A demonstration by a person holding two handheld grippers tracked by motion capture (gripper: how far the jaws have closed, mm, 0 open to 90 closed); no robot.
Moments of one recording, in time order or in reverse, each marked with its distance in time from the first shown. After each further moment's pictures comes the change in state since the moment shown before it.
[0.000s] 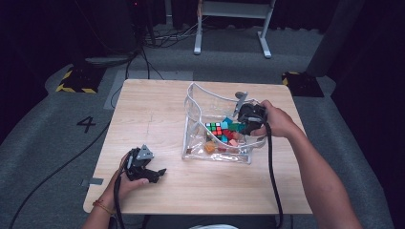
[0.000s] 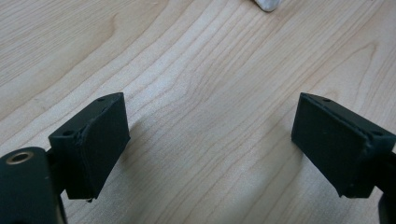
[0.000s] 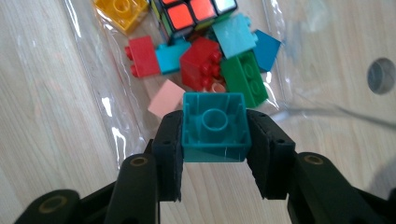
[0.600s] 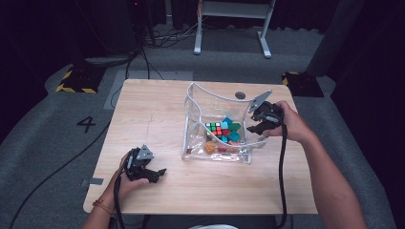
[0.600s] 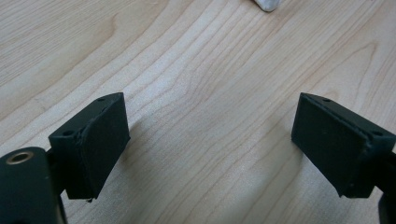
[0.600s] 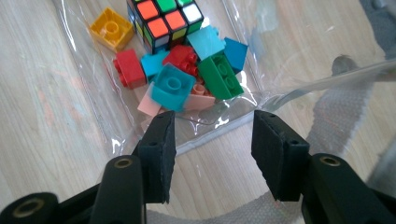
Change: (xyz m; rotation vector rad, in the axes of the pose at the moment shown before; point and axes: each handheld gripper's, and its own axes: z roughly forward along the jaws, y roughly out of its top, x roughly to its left) left arm 0.000 0.000 0.000 0.001 -0.001 0.000; right arm -0.004 -0.039 -0.022 -0.205 -0.038 0.092
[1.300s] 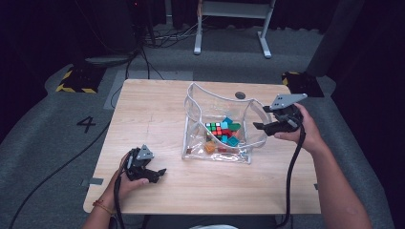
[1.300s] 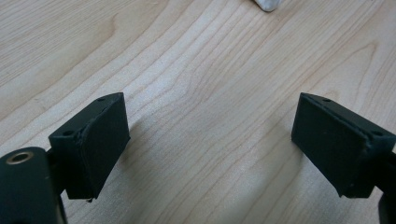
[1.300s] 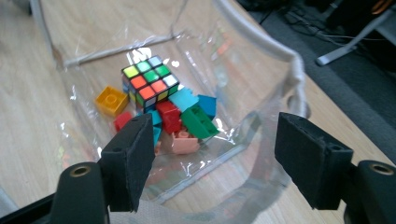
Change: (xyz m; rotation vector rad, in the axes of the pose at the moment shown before) left arm 0.000 0.000 0.000 0.000 0.000 0.000; right arm 0.011 -0.033 -0.044 -0.307 -0.121 0.168
